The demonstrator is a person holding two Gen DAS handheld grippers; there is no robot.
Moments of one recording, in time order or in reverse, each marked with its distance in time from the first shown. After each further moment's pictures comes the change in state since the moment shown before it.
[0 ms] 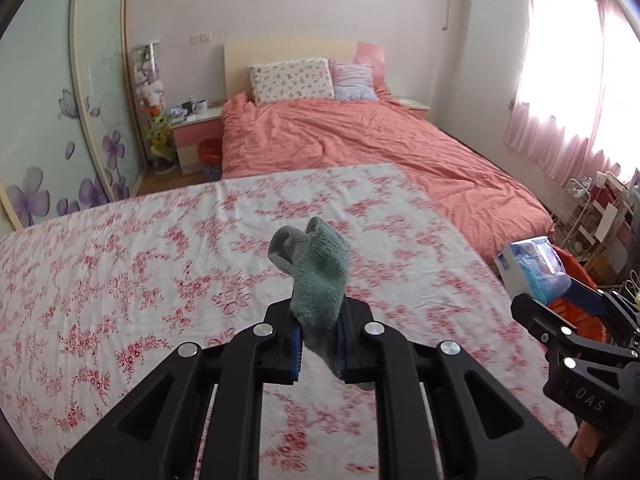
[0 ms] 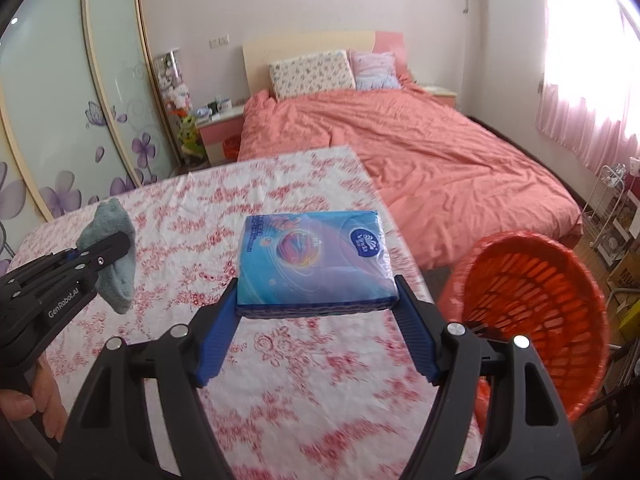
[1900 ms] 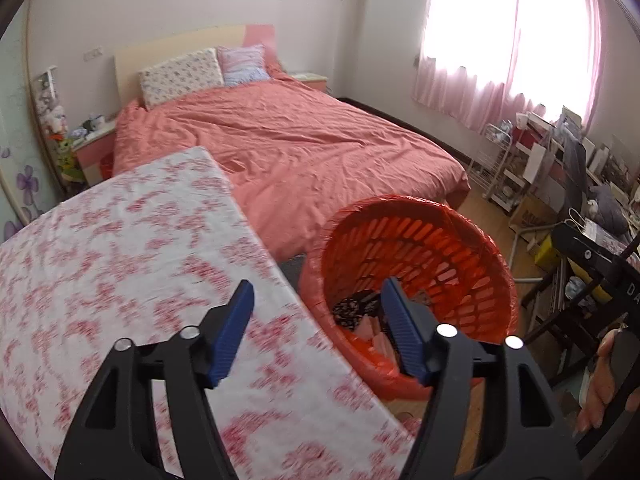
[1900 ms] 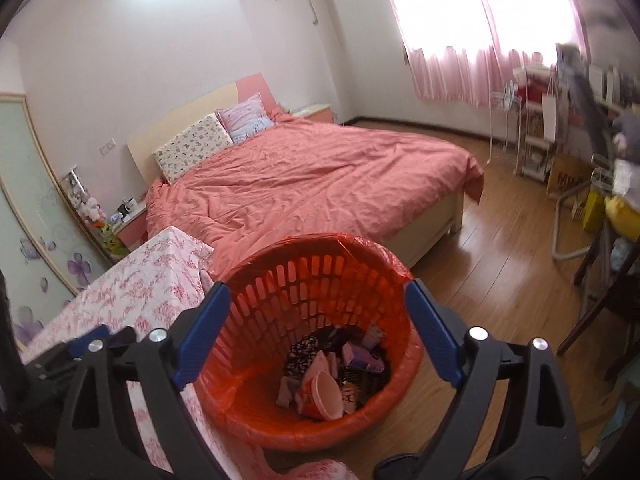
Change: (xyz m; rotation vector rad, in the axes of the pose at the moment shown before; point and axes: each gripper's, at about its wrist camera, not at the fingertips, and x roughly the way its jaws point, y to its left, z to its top) left arm 0.005 -0.194 -0.032 0.171 0.057 -0.230; right arm -0.091 -0.259 -0.054 0.369 -0.162 -0.224
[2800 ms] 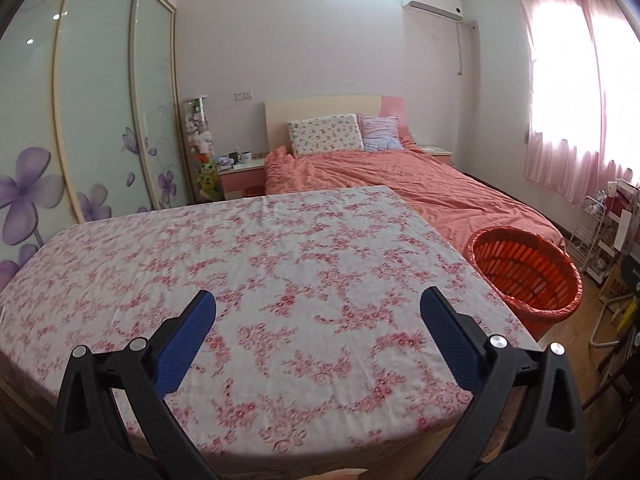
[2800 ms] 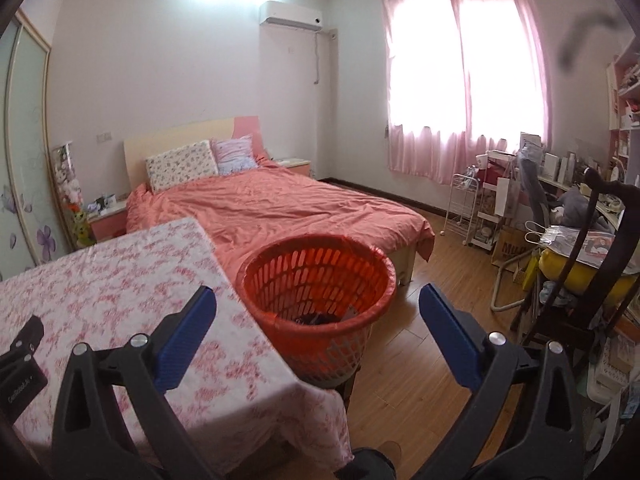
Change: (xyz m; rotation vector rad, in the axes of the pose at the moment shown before) left arm -0.181 0.079 -0.123 -0.169 -0.262 0.432; right arm -0.171 0.105 -0.118 -0.175 -0.176 -0.162
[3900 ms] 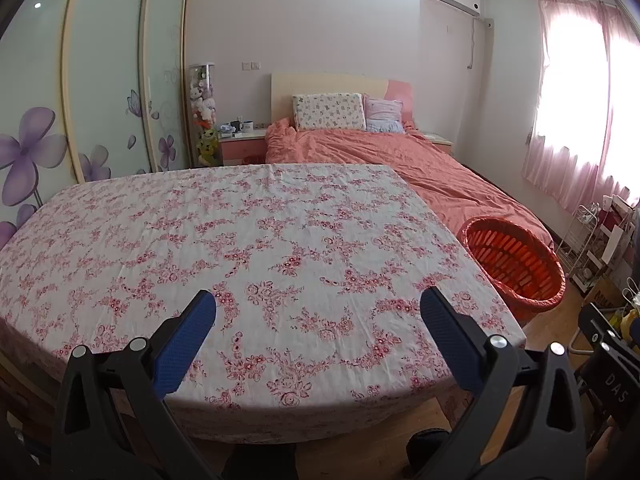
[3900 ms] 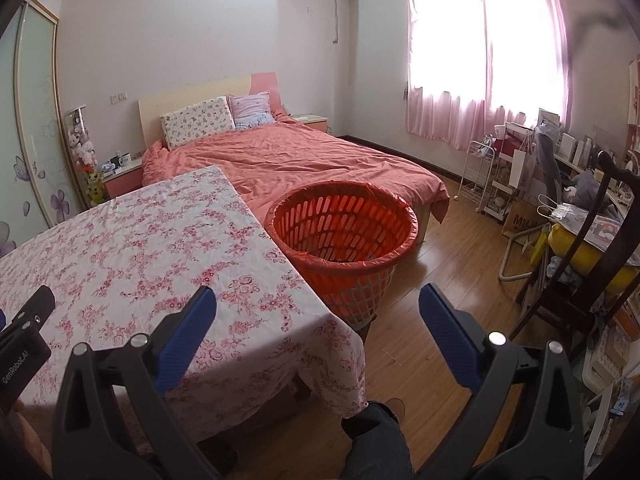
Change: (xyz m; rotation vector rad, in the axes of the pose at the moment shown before) left arm -0.020 0.022 -0.013 -0.083 0.100 -0.037; right arm -0.021 0.027 -0.021 -0.019 0.146 0.038
